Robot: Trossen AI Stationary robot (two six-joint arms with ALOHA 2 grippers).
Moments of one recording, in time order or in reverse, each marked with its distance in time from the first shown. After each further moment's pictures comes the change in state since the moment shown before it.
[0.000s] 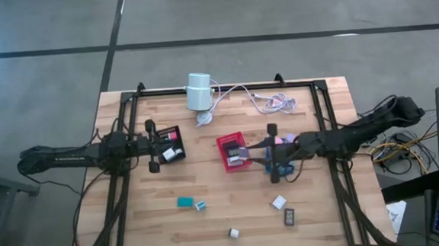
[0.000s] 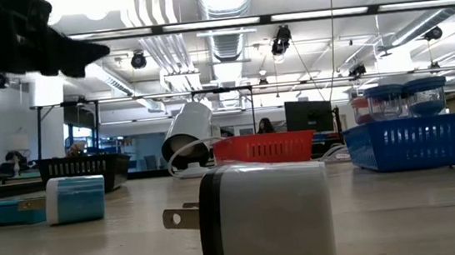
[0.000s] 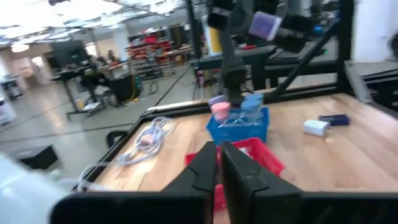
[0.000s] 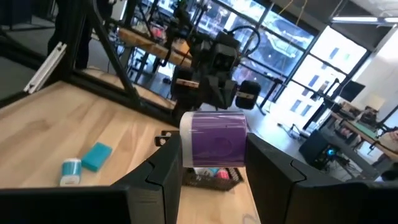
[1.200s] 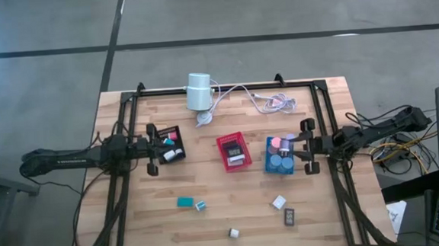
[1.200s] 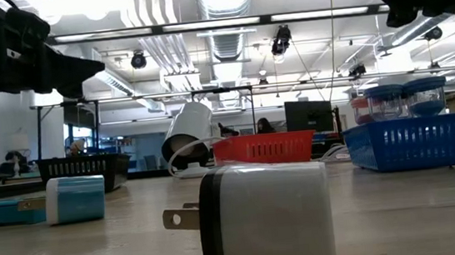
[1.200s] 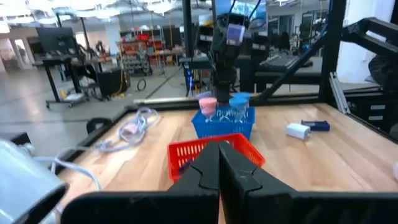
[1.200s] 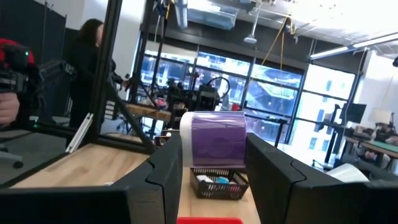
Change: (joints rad) left arm 0.019 -0.073 -0.105 0.043 0.059 -0.118; right arm 0.001 -0.824 -0.599 0.084 -0.077 0.148
